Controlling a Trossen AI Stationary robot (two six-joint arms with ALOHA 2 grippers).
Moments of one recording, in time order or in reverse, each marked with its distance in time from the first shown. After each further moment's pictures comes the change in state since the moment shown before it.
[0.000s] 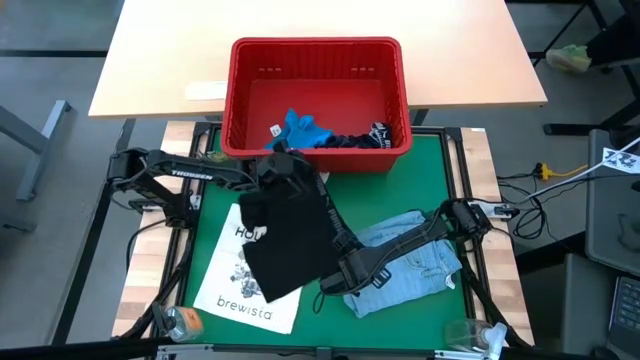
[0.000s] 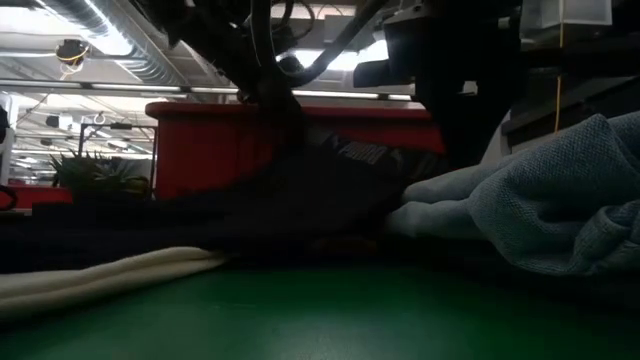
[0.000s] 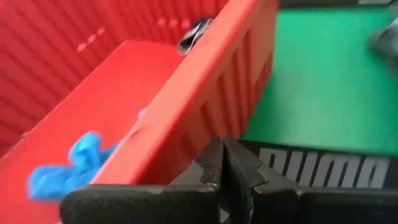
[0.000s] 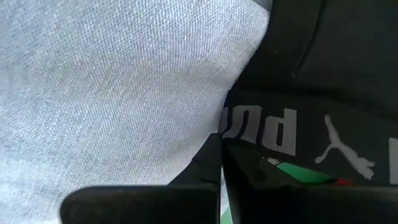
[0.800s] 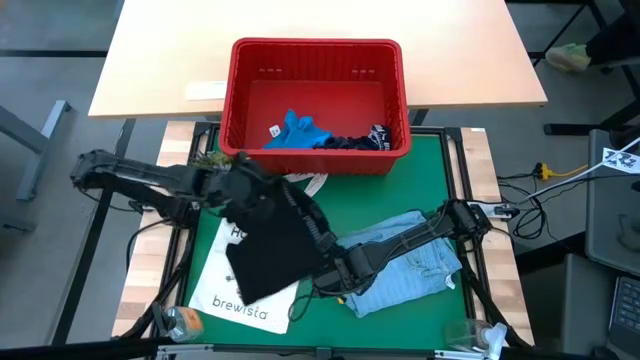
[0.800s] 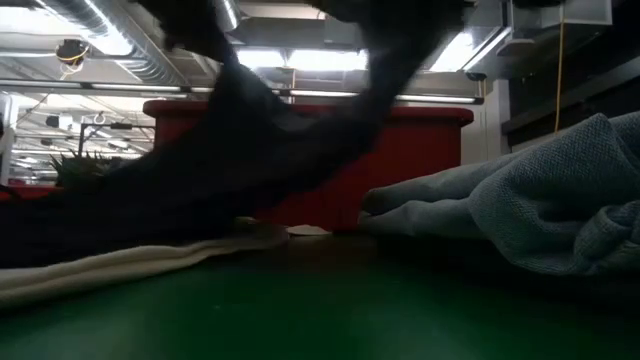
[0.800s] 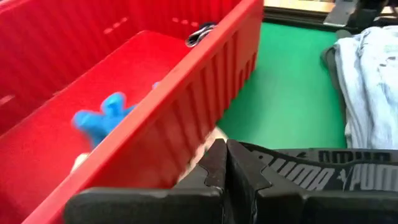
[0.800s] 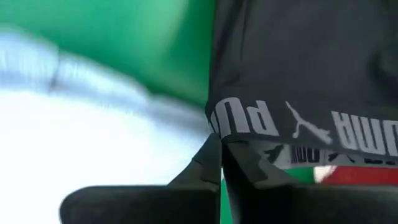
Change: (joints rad) left arm -0.275 -0.408 0.000 -0.513 -0.206 -0.313; right arm -0.006 0.000 0.211 0.114 0.030 0.007
